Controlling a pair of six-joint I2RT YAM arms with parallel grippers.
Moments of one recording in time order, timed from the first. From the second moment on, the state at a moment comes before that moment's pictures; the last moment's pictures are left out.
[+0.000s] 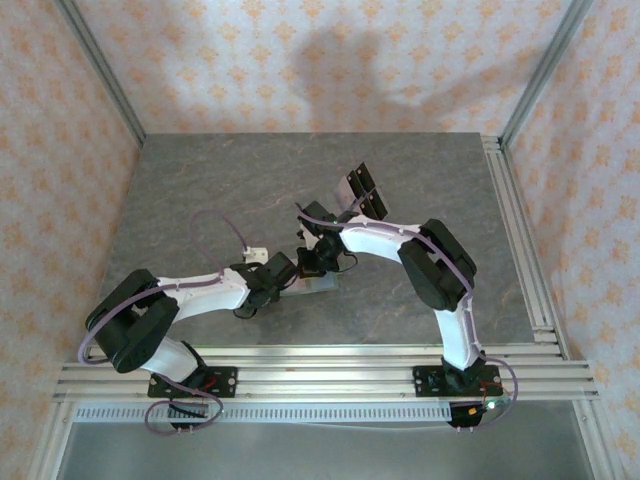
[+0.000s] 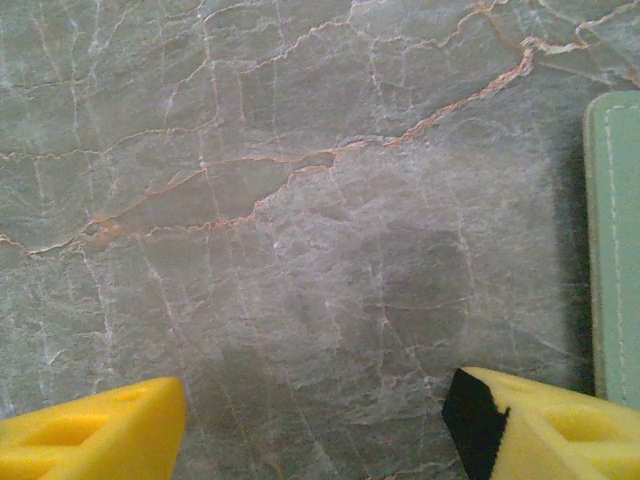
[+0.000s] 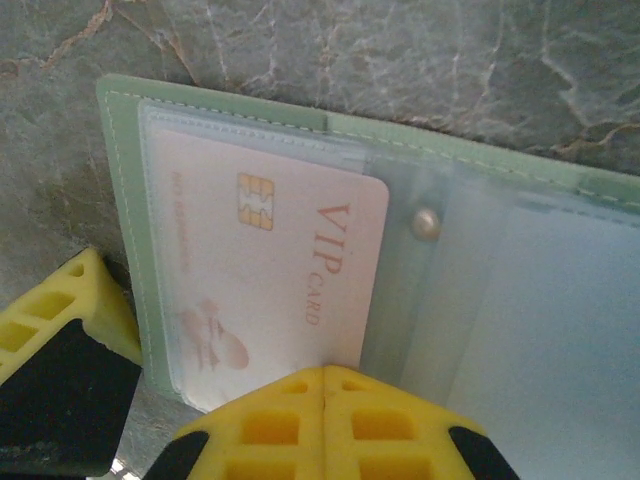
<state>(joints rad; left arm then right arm) -0.71 1.48 0.65 -0.52 -0.53 -0.81 0.78 2.04 1.40 -0.62 -0.43 0.56</state>
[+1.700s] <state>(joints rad) -0.57 1.55 0.71 -0.46 -0.46 -0.72 0.78 2.09 1.50 -0.70 -0.37 0.51</state>
